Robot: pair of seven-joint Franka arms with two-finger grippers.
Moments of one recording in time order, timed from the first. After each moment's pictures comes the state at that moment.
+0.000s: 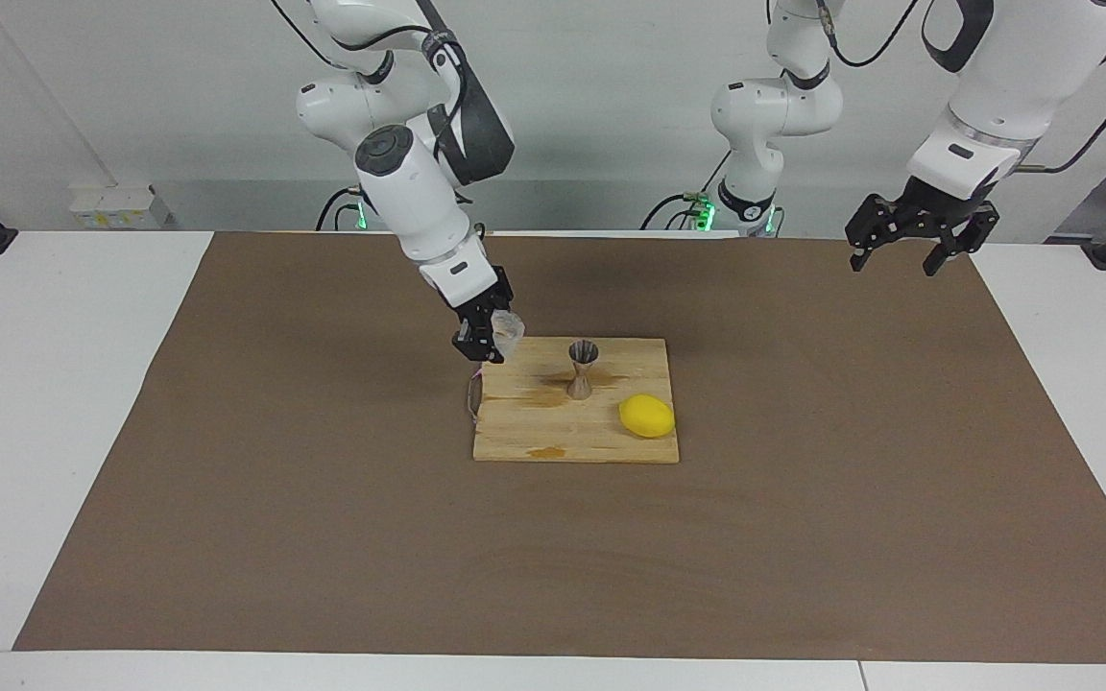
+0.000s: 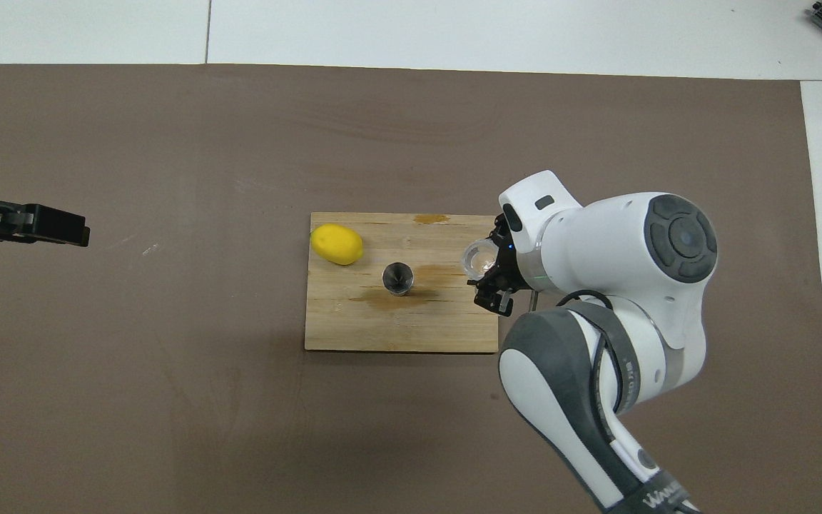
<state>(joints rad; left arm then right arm) -0.01 -0.05 -0.09 -1.63 -0.02 1.61 0.03 0.43 0.08 -0.01 -1.98 0.29 2.24 -1.03</state>
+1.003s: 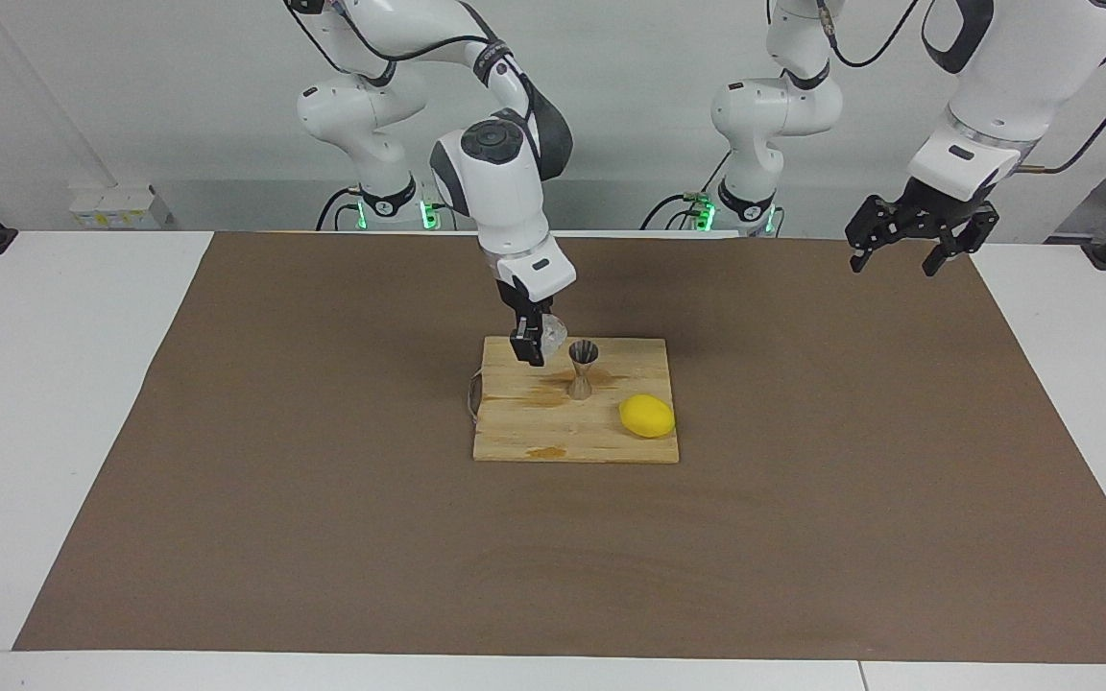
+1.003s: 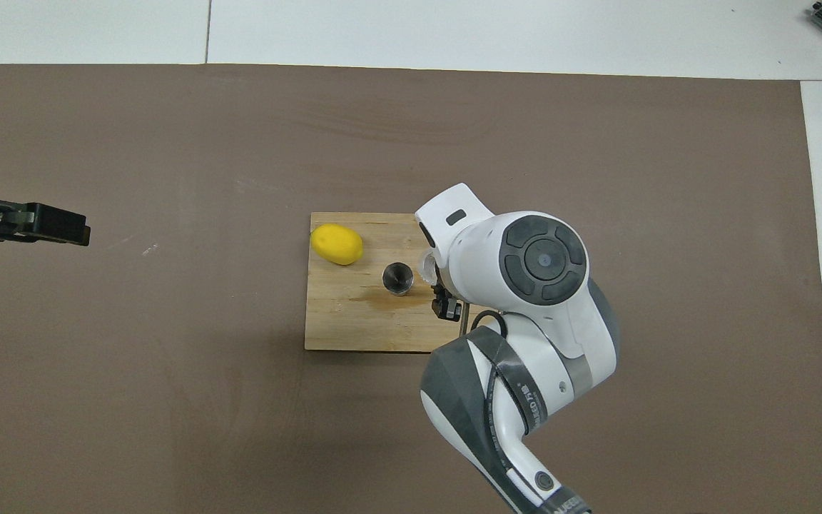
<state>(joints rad) -0.01 -0.05 -0.09 -1.63 -0.02 1.61 0.02 0.56 0.18 -0.01 -1.87 0.07 2.23 -0.87</state>
